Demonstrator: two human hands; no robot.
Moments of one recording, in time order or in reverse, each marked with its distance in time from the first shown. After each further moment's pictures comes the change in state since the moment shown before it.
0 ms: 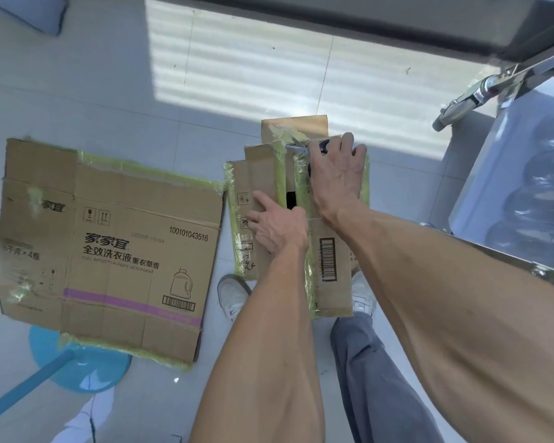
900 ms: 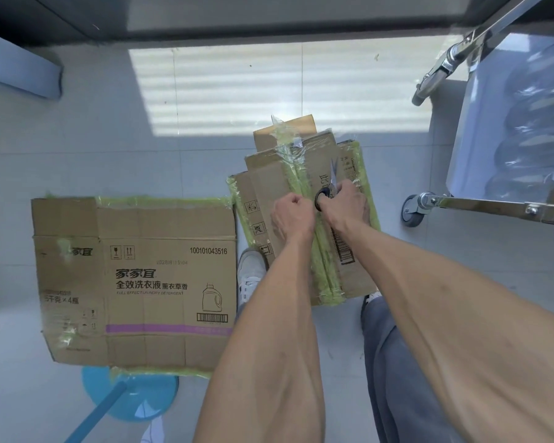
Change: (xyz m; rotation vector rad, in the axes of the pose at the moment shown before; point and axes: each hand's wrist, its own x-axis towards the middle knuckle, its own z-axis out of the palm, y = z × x) left_hand -0.017 0.000 -0.037 -0.358 -0.176 0.202; right_hand -0.066 -0.007 0.012 0.809 -0.250 0.777
